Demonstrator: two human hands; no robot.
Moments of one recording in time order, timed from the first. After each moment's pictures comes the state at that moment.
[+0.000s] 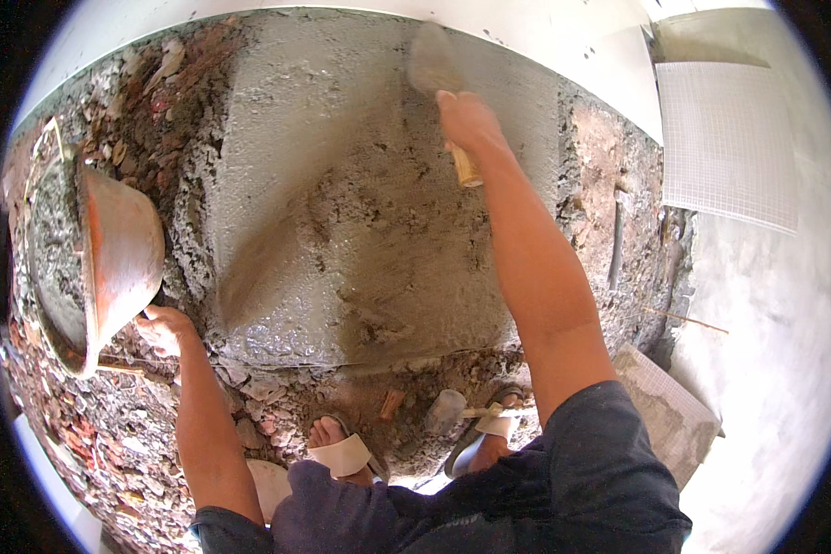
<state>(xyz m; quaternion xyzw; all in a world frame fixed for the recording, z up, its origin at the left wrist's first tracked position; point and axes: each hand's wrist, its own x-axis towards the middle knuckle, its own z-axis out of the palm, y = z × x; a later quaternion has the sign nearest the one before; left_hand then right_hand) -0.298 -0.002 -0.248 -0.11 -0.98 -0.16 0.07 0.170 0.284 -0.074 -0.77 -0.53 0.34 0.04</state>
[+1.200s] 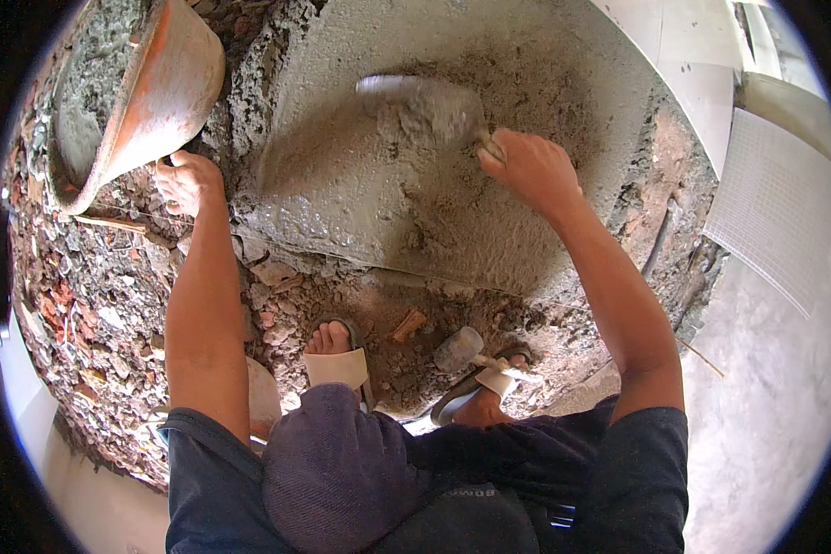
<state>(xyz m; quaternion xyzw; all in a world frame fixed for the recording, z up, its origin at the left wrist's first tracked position) -0.273 0.013 -0.202 -0.08 -0.97 -0.22 -0.01 0.135 0.132 -0.051 -0.50 -0.83 0.17 -0.19</state>
